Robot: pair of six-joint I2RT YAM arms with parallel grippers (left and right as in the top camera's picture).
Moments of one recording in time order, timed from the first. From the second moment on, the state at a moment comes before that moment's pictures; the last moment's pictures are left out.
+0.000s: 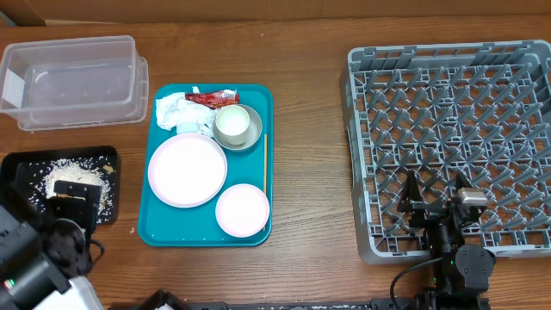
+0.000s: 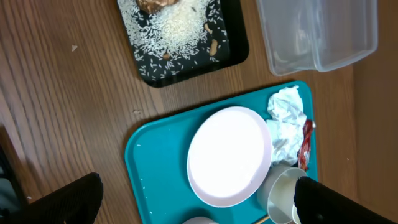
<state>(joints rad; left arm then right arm) 0.73 0.91 1.14 -1.25 0.17 -0.75 -0.06 0.01 0.02 -0.03 -0.05 0.12</state>
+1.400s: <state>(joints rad) 0.72 1.17 1.13 -1.09 0.45 -0.56 -0.06 0.01 0.02 -0.03 -0.05 0.12</state>
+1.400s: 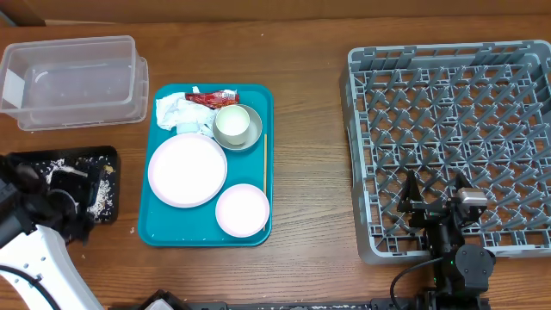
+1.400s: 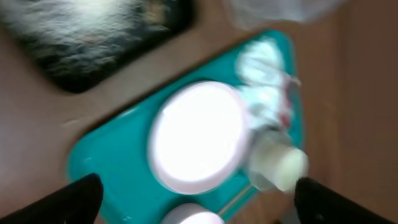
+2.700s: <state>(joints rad) 0.02 2.13 1.86 -0.99 -0.01 -0.68 -0.06 0.01 0.02 -0.03 -0.05 0.12</state>
